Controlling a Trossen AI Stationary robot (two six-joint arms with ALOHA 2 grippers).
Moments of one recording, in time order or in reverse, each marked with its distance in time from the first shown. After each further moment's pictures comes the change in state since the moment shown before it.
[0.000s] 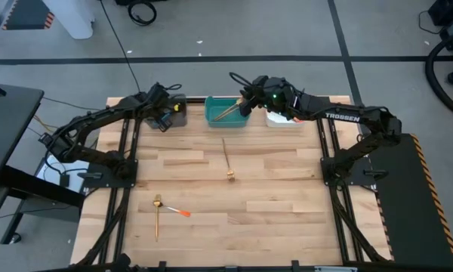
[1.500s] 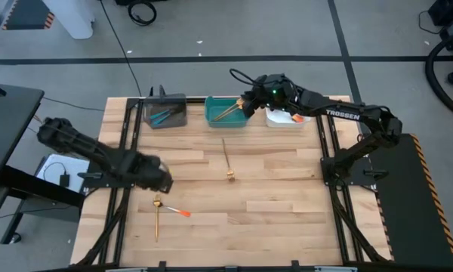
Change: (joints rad) left arm -1.230 -0.191 0.003 -0.491 0.351 -1.873; right arm -0.064 0.000 0.000 -0.094 -0.186 0.034
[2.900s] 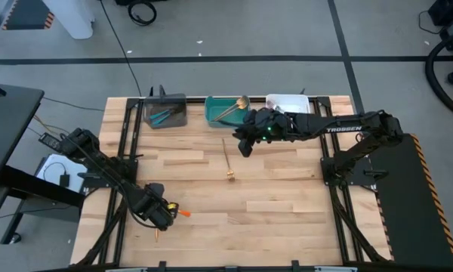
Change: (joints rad) left arm -0.347 0.422 -0.006 0.287 -0.060 -0.477; right arm 0.354 0.000 0.000 -0.111 0.034 0.125
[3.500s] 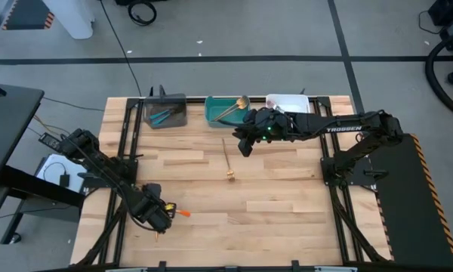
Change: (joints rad) left arm -0.028 0.006 0.037 -0.083 -0.001 -0.039; right arm -0.003 0.000 0.000 0.001 0.006 -0.008
